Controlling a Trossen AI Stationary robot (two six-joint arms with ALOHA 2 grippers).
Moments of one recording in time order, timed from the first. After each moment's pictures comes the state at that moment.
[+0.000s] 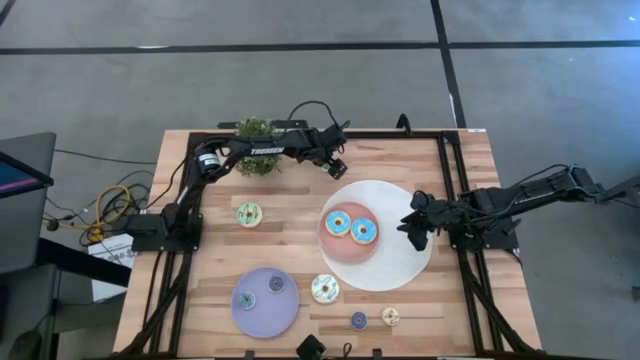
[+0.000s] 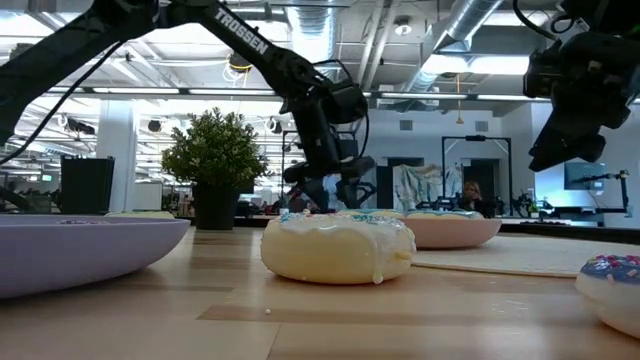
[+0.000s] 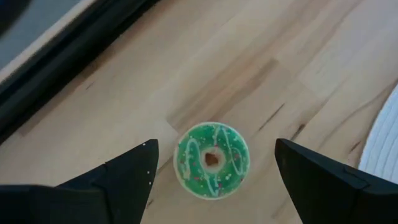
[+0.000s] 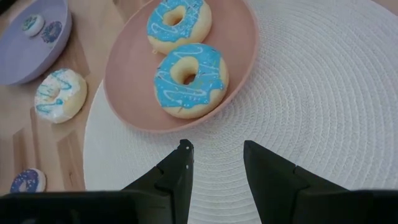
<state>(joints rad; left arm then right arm) 0.43 2.23 1.76 -0.55 -0.19 -0.31 0.20 0.67 0.39 -0.54 0.19 0.72</state>
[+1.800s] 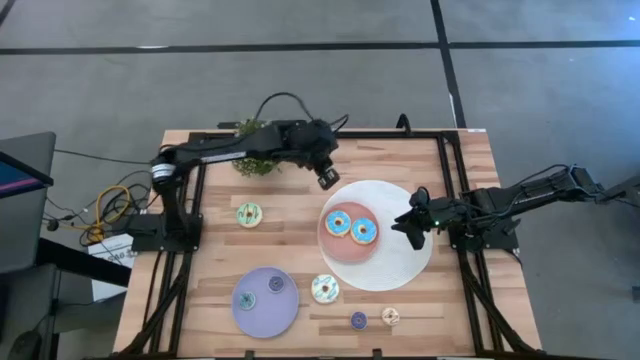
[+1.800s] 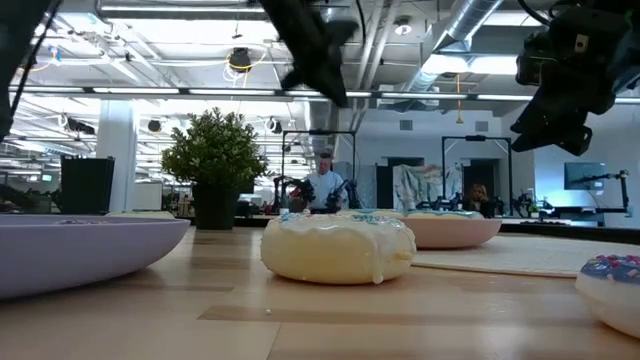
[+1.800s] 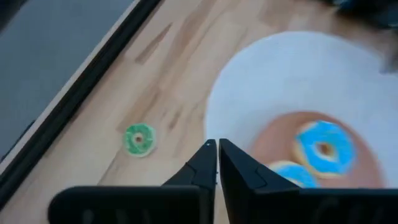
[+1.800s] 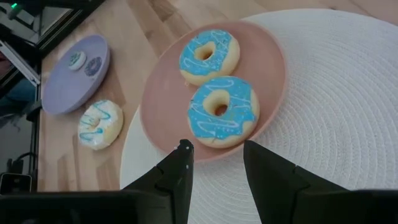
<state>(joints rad) 0.26 1.83 1.72 -0.72 -0.11 -0.20 0.20 0.67 0.39 -0.40 0.18 0.73</state>
